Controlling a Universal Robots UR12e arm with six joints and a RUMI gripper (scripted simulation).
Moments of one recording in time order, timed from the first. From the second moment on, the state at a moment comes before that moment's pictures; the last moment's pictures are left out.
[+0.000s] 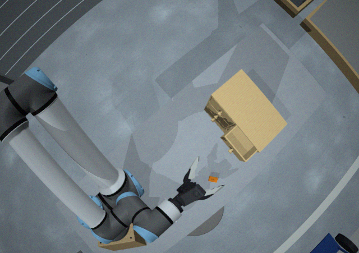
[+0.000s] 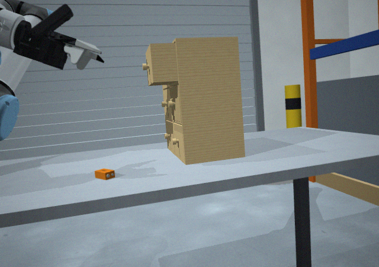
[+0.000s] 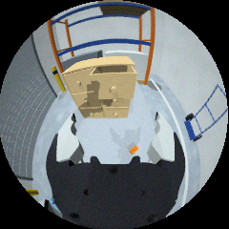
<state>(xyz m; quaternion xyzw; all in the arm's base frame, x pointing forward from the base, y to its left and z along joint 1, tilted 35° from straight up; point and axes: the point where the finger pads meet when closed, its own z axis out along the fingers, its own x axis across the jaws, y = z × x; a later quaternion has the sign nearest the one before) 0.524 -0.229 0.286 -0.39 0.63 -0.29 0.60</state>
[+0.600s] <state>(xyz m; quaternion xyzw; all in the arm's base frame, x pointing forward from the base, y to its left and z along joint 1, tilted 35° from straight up) 0.525 -0.229 0.286 -0.39 0.63 -0.30 0.60</state>
